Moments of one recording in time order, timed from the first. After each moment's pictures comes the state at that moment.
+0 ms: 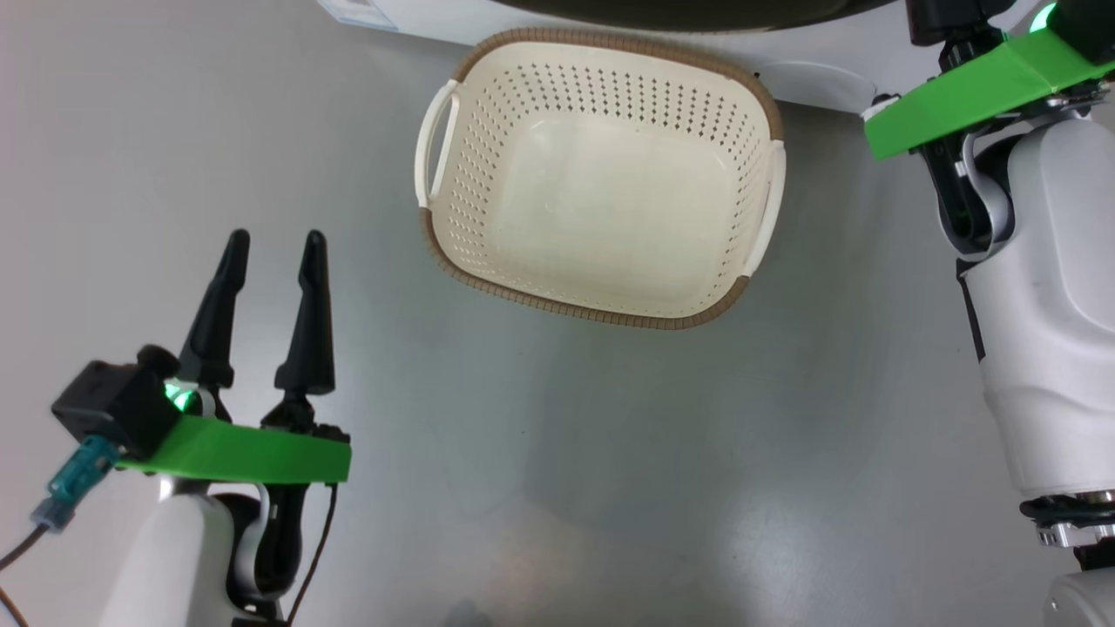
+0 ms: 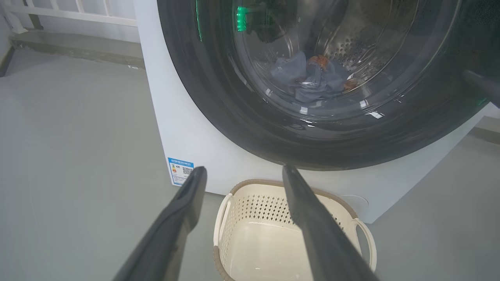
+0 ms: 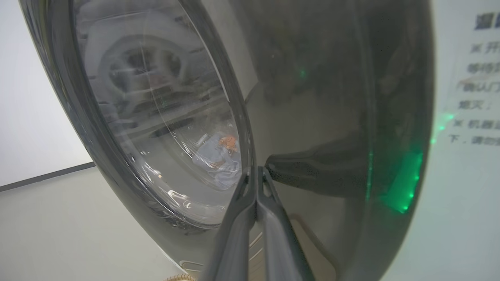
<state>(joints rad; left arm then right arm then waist) -0.35 0.10 -0.16 0.07 -0.45 -0.13 -0.26 -0.99 -0.17 0.08 0.51 0.21 0.14 -0.26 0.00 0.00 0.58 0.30</state>
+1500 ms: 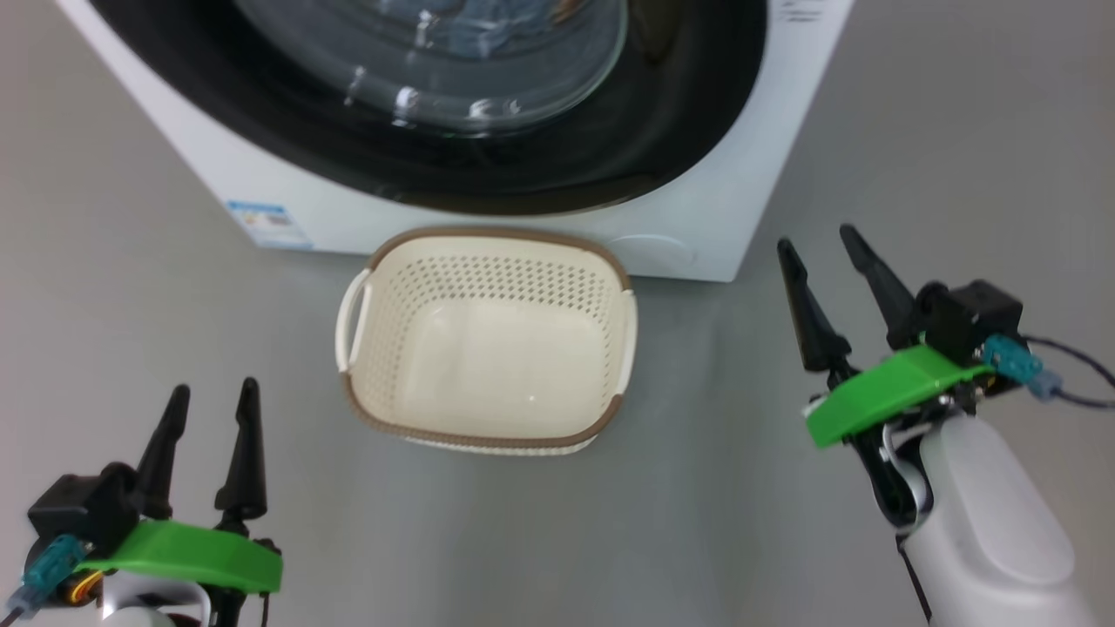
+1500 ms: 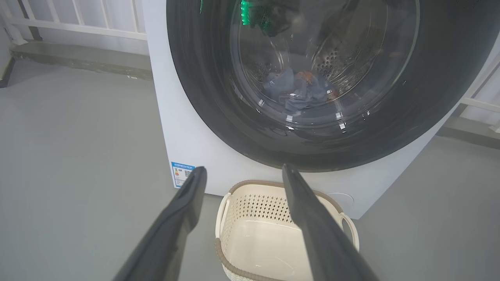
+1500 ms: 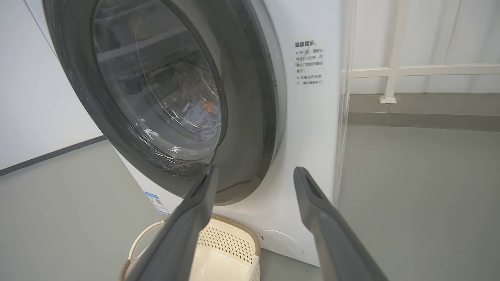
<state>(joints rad) -0.18 0.18 -0.08 0.21 -0.45 -0.13 -0.26 -0.51 -0.13 0.11 0.45 0.29 0.13 -0.26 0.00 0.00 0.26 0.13</state>
